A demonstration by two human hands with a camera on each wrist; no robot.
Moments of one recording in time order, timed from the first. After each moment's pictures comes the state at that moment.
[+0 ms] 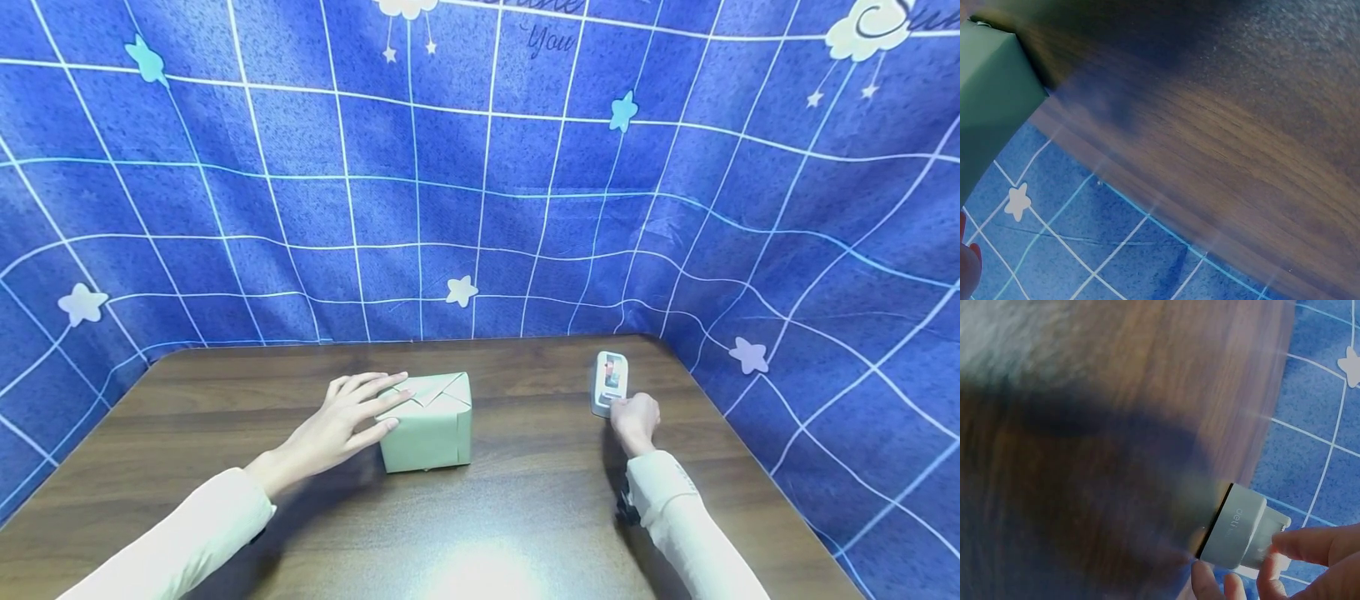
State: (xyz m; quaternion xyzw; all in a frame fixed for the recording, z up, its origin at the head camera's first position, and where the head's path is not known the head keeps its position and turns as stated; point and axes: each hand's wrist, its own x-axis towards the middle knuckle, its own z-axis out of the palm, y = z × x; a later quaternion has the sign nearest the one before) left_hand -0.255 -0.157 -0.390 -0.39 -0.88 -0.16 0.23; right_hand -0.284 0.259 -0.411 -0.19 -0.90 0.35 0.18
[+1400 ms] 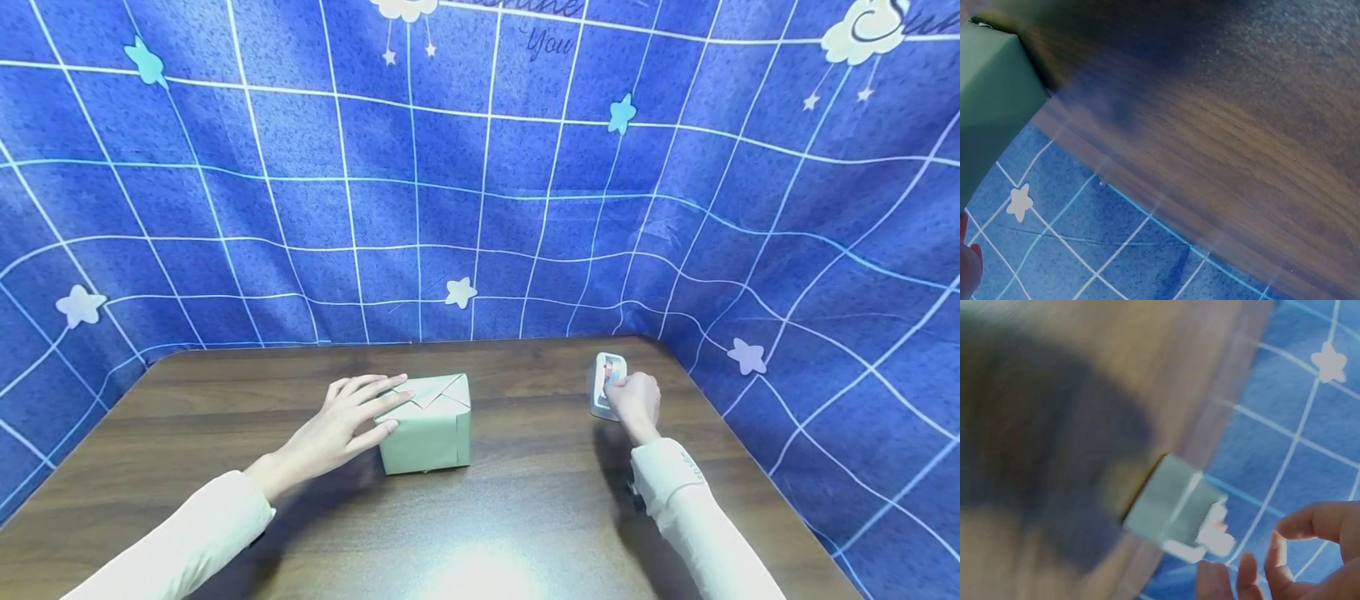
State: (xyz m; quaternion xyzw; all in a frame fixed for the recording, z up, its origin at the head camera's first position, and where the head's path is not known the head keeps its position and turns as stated) left_hand -0.254 -0.156 -0.391 -0.39 -0.88 -0.16 0.24; right_hand -0.293 0.262 -0.381 -0.14 -0.92 0.31 0.18
